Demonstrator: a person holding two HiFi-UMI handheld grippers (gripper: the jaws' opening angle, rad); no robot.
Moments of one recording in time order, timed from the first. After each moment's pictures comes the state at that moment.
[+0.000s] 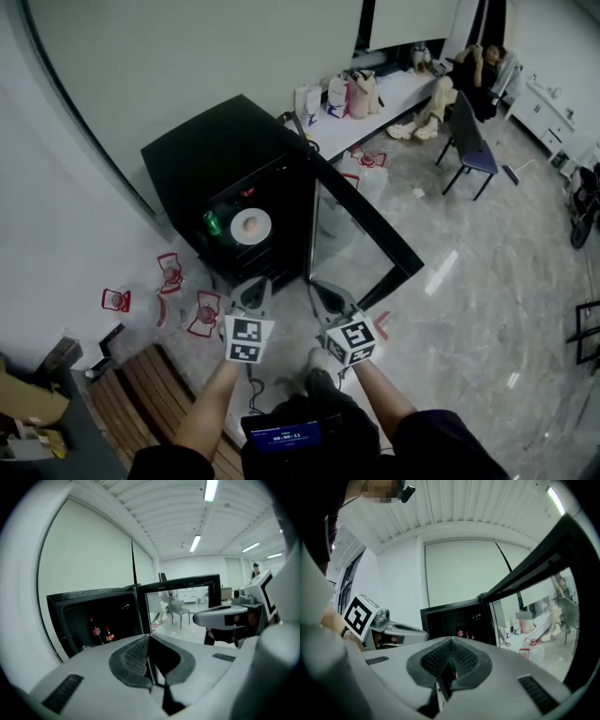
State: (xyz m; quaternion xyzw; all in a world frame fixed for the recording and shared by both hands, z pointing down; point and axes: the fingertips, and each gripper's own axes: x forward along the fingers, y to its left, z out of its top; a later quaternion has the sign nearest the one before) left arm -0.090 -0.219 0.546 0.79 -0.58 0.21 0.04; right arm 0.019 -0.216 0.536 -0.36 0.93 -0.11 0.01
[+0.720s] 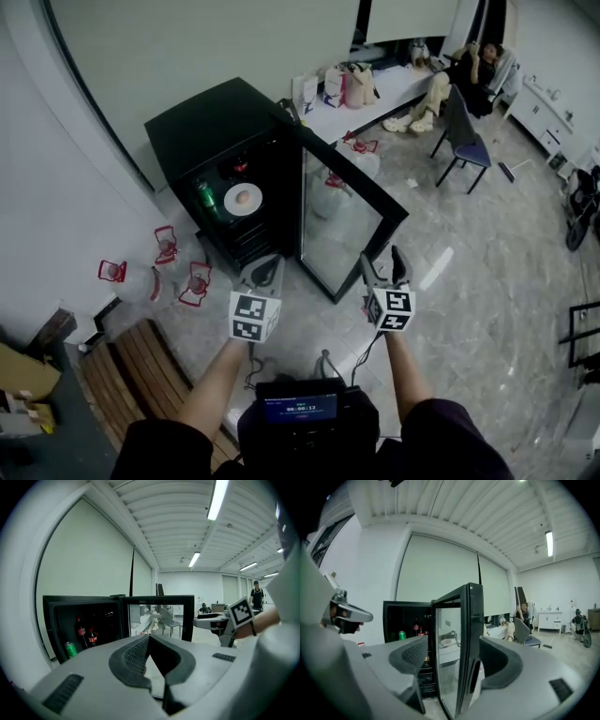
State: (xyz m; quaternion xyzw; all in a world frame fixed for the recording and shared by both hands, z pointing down) left arm 0.007 -0.159 0.511 0.82 -0.56 0.13 0.06; right arm 0.244 -0.223 0.533 -0.55 0.83 -0.06 -0.05
